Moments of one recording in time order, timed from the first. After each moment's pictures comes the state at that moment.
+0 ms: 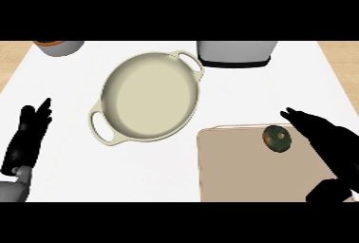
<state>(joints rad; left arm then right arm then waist) -0.09 0.51 -0.09 -1.43 0.06 0.27 0.37 -0.11 -0.70 0.27 -1.99 0.48 0.47 0.56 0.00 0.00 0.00</state>
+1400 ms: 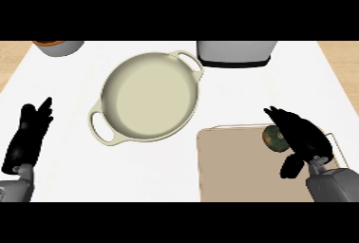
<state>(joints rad) -0.09 0.38 0.06 -1.45 -0.09 0.14 0.40 -0.18 -0.41 0.22 -1.53 0.90 0.42 0.31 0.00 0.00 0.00</state>
